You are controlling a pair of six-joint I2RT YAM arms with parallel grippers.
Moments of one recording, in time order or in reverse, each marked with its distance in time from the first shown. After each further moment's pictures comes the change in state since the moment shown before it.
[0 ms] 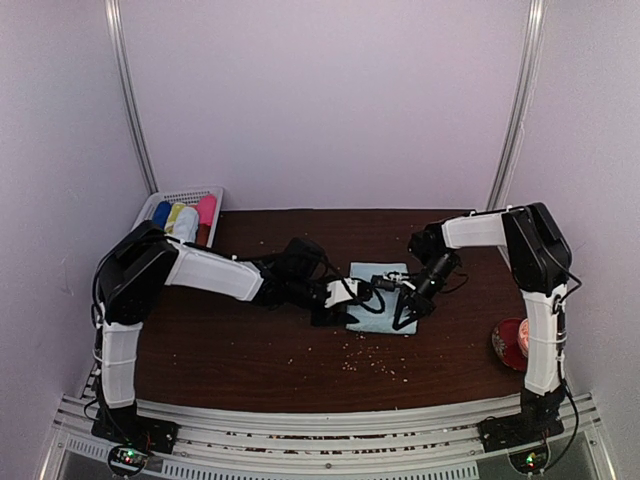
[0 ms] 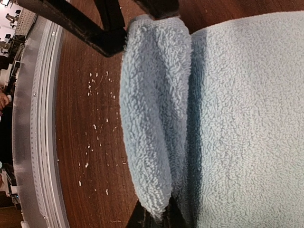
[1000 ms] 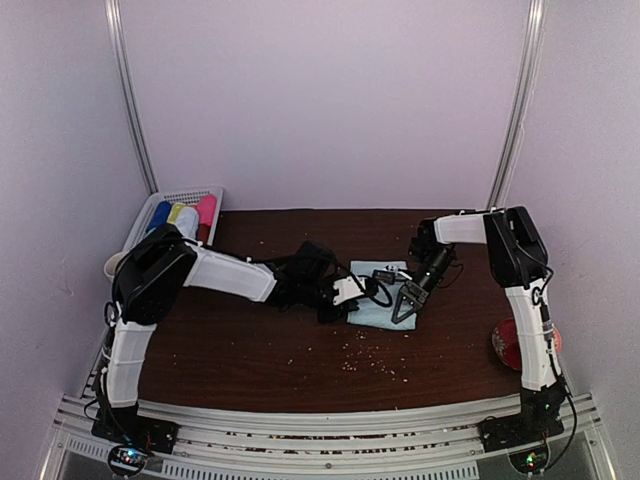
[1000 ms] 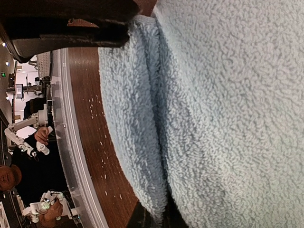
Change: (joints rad) left arm -0.008 0.105 0.103 -0.020 -0.216 -0.079; right arm -0.062 0.233 0.268 -0.240 -0.058 0.191
